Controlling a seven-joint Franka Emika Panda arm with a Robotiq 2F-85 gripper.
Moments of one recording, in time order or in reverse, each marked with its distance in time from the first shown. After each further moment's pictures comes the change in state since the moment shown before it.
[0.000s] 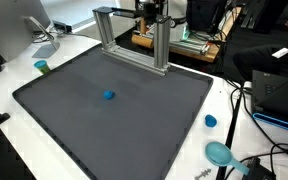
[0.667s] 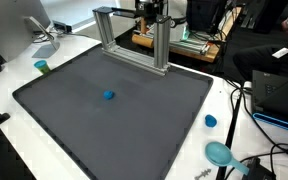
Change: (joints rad) arm -0.007 0.019 0.004 0.022 0.008 -0.009 0.071
